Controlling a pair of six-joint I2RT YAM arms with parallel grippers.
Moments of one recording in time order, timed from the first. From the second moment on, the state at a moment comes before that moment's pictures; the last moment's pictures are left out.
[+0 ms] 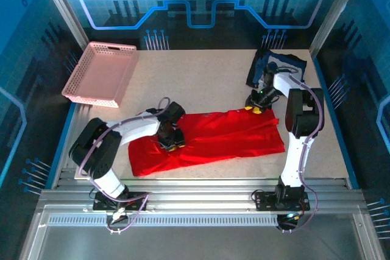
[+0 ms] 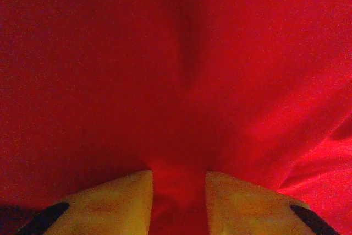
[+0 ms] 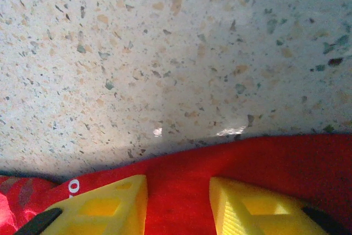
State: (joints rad) left arm -0.58 1.64 0.91 -0.68 0.22 -0.94; right arm 0.01 2.13 1.56 -0.96 -0.37 0.30
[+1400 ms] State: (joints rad) left arm -0.40 1.46 0.82 -0.84 -0.08 -1.24; right arm 0.01 2.06 1.50 -0.96 -0.30 0.28
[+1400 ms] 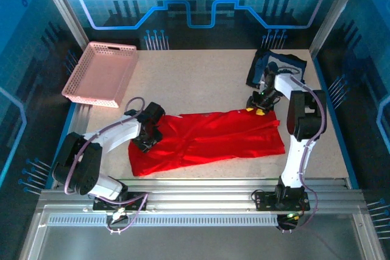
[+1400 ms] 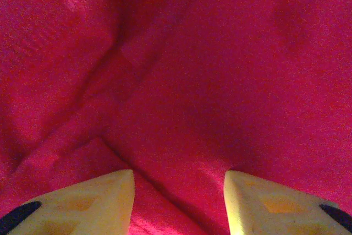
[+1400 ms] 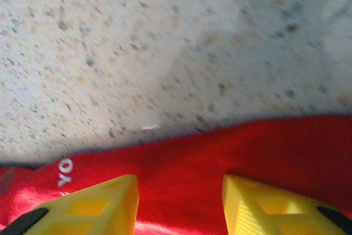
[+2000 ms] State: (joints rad) left arm -0.38 1.31 0.97 -0.89 -0.24 -1.24; right arm -0.06 1.63 1.33 -0.99 -0.35 0.21
